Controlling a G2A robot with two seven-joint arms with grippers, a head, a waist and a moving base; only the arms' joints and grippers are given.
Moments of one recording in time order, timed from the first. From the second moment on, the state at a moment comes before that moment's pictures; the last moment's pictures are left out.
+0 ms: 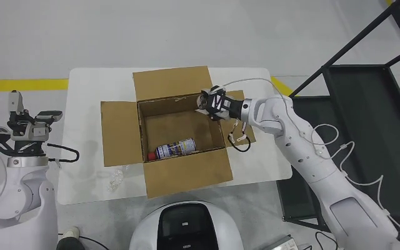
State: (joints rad) left arm 1.55 -1.22 -1.83 -1.81 -0.42 -0.19 -0.24; right arm -0.89 -1.05 1.02 -1.50 -1.14 -0.75 0.29
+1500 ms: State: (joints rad) left arm 1.55 -1.22 -1.83 -1.81 -0.42 -0.19 -0.24; right arm -0.52 -1.31 0.51 -0.90 -1.02 -0.77 0.53
